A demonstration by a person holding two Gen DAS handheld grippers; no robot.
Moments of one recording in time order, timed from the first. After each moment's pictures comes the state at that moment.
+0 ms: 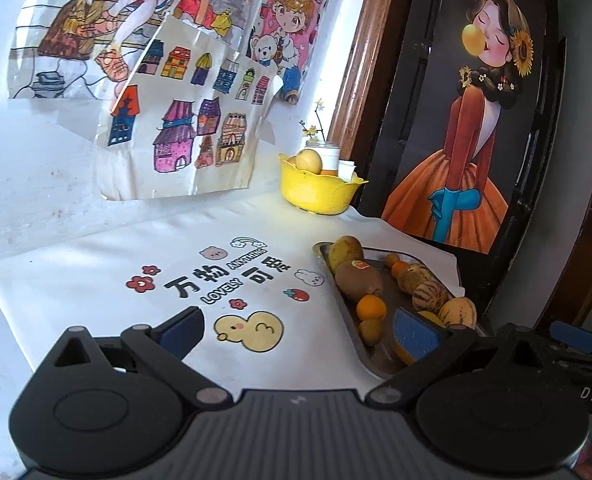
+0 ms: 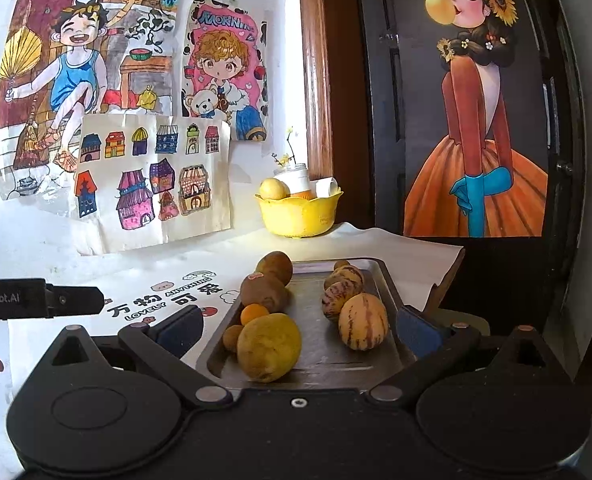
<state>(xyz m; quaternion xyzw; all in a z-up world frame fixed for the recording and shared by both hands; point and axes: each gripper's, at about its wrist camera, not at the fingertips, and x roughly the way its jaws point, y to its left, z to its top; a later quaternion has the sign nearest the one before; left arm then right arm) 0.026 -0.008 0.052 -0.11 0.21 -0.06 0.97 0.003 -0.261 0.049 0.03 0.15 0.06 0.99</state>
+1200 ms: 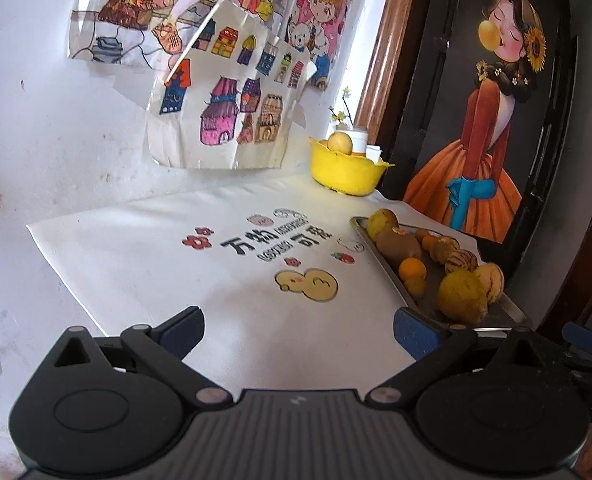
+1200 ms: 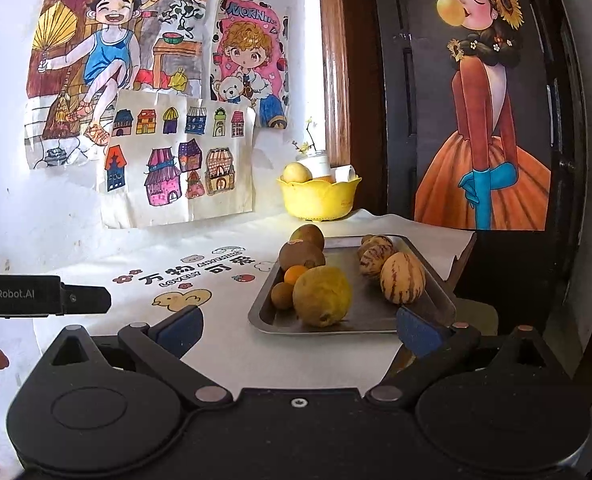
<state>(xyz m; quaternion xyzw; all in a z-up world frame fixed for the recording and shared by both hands) -0.007 0.033 0.020 -0.11 0.22 -0.04 0.97 -0.038 -0.215 0.020 0.02 0.15 0.07 0.99</state>
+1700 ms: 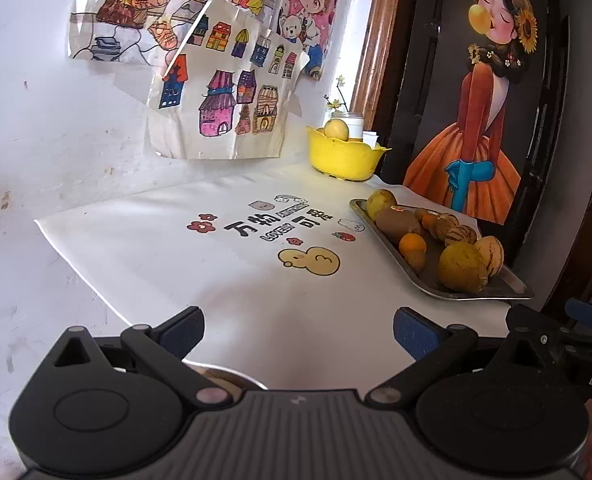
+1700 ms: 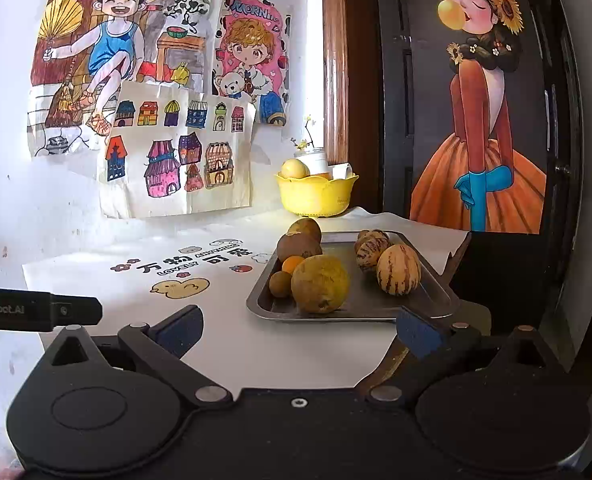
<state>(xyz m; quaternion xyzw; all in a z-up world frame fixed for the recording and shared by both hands) -0.024 0.030 0.011 -0.09 0.23 -0.04 0.97 -0.048 -0.210 0.011 0.00 0.15 0.06 0.99</state>
